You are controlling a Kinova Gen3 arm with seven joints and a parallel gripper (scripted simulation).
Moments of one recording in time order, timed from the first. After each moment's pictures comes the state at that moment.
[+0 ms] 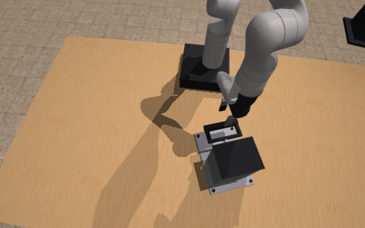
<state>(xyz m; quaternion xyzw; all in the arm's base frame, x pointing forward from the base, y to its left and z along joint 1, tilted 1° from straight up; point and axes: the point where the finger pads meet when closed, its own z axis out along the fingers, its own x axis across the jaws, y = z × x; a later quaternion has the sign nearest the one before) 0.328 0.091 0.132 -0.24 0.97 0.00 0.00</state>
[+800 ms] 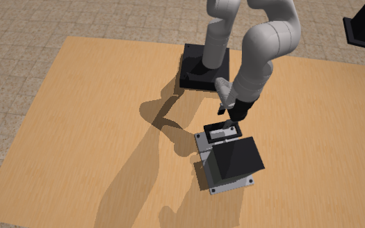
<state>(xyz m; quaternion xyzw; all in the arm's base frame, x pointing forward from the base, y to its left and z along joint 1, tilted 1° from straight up) 0.330 0.091 0.108 -0.24 0.97 0.00 0.01</state>
